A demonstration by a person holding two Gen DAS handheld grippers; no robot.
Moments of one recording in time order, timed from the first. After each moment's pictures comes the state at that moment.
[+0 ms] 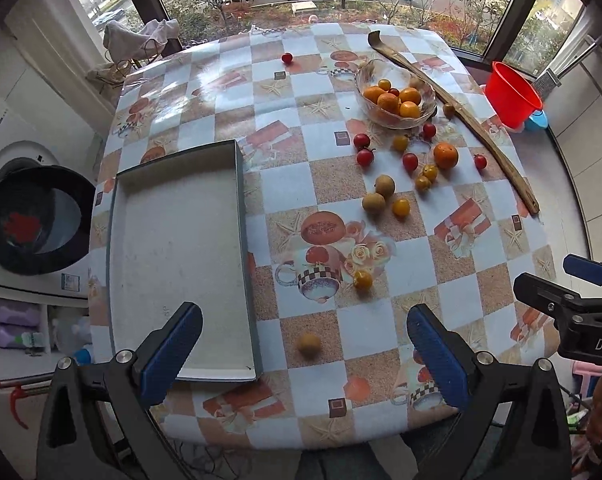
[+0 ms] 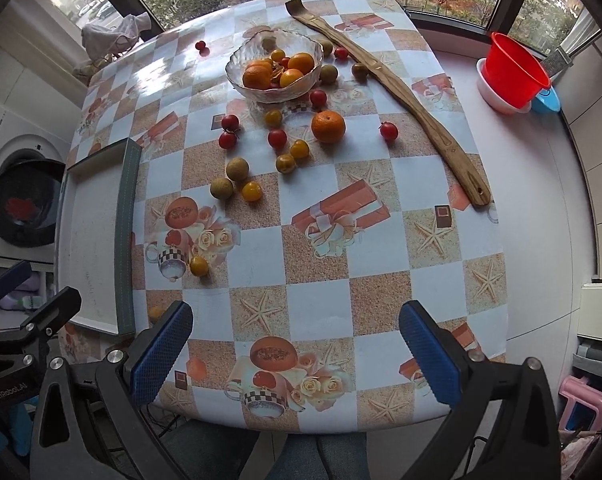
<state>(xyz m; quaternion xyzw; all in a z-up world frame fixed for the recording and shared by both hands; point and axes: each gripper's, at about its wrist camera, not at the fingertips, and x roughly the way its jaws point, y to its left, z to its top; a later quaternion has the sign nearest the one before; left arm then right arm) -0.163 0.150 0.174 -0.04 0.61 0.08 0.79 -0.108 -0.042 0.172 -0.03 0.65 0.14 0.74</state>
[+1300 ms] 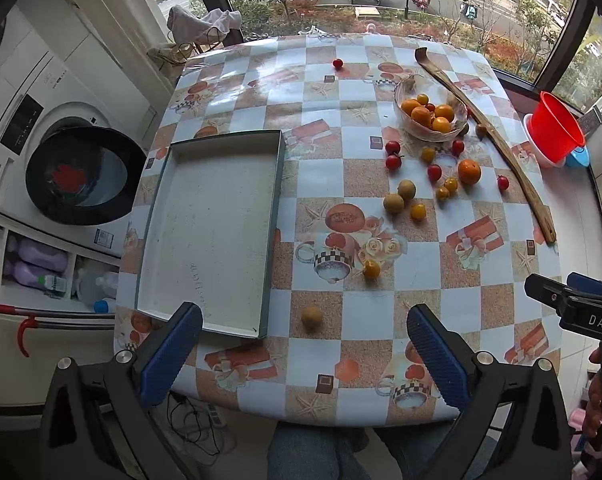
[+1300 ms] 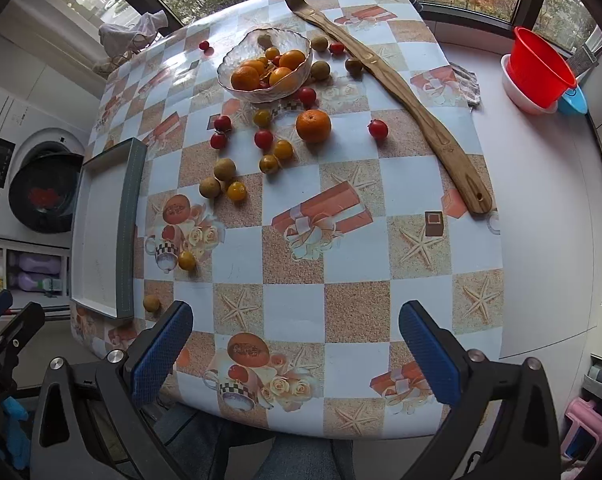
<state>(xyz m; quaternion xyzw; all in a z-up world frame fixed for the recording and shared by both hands) -0.186 0.128 0.199 -0.06 0.61 0.18 0.77 -0.084 -0.084 0.153 -0.02 0.67 0.18 0.72</state>
